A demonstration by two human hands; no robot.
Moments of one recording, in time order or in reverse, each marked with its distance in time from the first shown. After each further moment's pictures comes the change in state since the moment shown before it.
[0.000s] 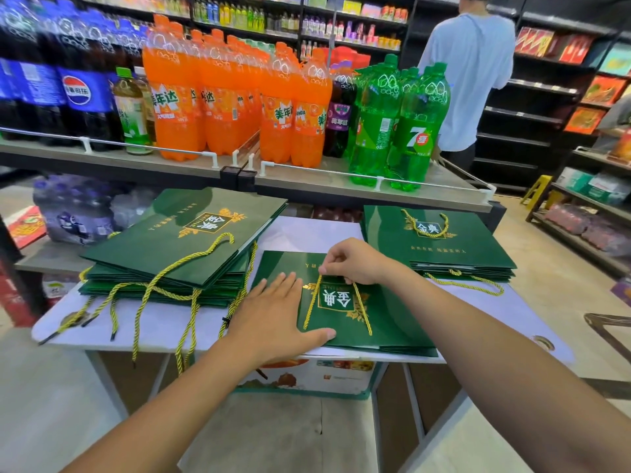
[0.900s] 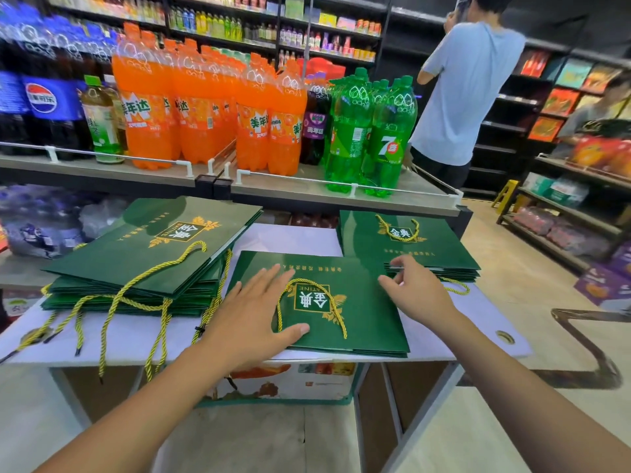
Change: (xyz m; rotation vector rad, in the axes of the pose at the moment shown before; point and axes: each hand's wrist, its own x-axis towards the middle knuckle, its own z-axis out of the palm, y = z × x) left_hand -0.003 0.001 -0.009 -0.127 0.136 0.089; right_hand -0.112 0.071 -0.024 -0.092 0.456 0.378
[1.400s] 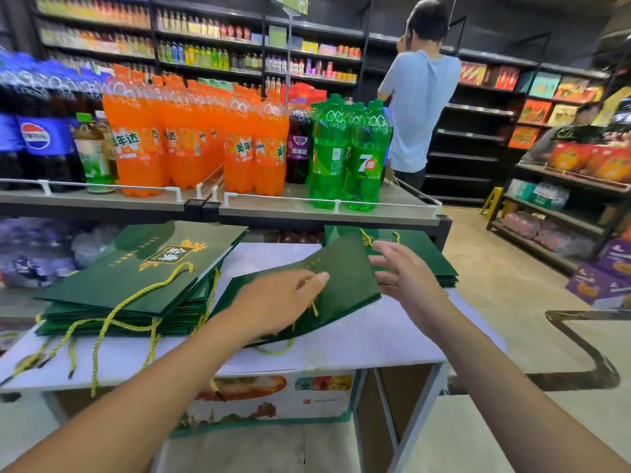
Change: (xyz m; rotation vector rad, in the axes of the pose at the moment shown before) left_hand 0.023 0.080 -0.077 -0.290 -0.070 -0.049; right_hand -0.044 -0.045 -0.057 1.087 -0.047 0.074
